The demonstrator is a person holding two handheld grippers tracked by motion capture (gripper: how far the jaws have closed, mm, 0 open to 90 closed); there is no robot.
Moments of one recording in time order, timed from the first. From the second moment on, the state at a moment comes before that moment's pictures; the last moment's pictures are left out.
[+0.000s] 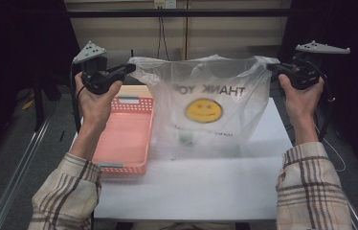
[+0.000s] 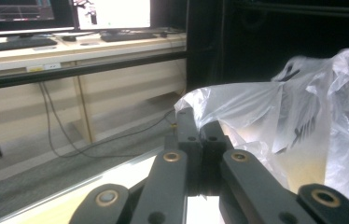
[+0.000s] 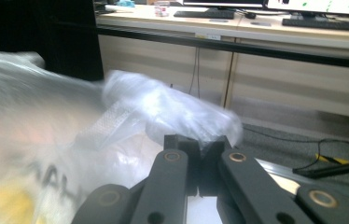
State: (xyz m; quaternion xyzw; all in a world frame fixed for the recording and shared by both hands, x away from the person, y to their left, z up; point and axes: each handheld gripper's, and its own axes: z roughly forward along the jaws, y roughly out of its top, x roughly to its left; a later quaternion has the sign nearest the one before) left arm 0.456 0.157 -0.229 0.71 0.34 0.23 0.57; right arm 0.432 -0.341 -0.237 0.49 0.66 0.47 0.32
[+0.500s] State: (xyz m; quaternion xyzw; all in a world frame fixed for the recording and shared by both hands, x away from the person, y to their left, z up) left arm 0.479 0.150 -0.285 0.74 0.38 0.20 0.52; right arm 0.454 -0.328 -0.298 0.51 0.68 0.44 0.28
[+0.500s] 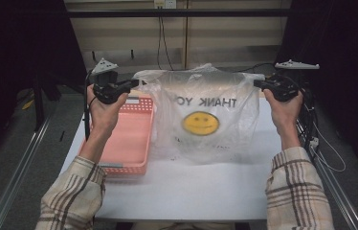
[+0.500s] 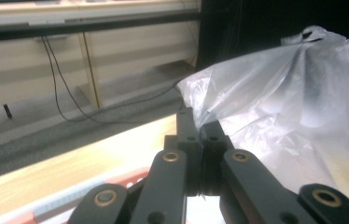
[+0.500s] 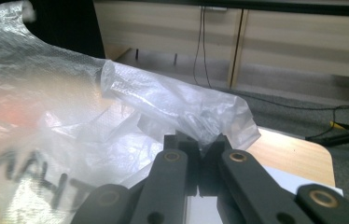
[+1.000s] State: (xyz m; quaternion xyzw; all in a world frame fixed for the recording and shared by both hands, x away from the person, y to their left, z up) left arm 0.466 0.147 -0.280 0.73 0.37 0.20 0.53; right arm 0.428 -0.328 -0.299 0.50 0.68 0.47 0.27
